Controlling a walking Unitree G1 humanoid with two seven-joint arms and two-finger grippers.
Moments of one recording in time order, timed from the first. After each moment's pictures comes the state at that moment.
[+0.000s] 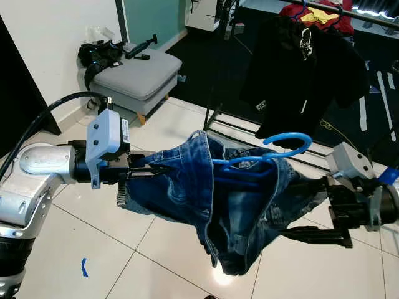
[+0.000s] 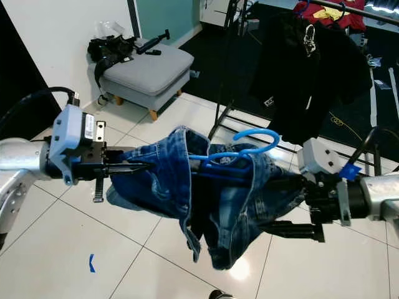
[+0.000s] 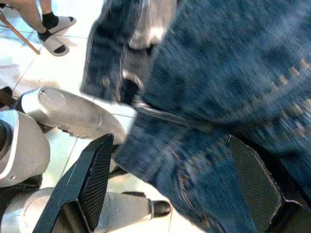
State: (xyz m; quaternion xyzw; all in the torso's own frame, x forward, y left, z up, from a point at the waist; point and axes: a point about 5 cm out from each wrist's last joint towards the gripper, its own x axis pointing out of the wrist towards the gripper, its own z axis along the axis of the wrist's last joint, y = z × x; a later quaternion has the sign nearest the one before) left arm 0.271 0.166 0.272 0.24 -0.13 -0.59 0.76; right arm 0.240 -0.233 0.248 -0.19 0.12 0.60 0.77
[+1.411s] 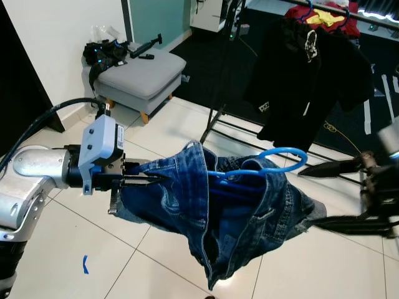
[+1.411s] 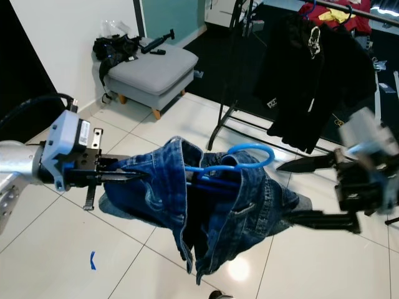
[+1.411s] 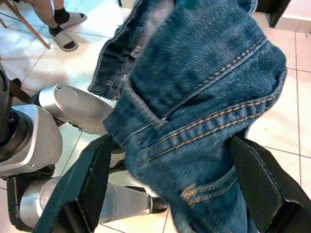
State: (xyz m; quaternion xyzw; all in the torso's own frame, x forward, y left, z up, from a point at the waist) left arm 0.266 0.171 0.271 0.25 -0.11 -0.60 0.75; right arm 0.225 -0.249 0.275 -0.20 0.12 0.61 0.76
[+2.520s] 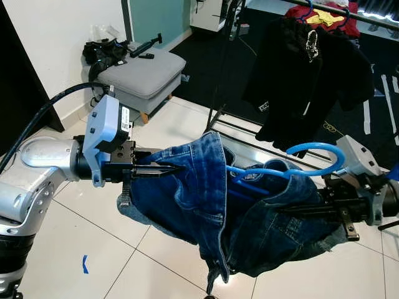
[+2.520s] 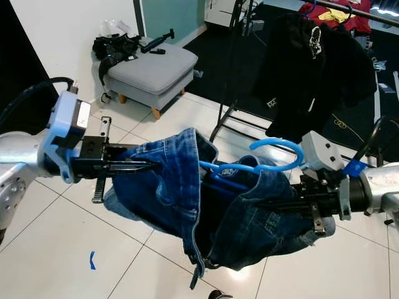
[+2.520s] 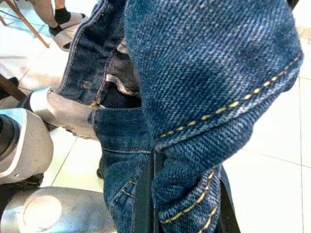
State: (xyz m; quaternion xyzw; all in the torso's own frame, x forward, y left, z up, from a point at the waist) left arm 0.266 0.155 0.287 0.18 -0.13 -0.62 0.75; right arm 0.236 -0.228 0.260 -0.21 0.11 0.62 0.75
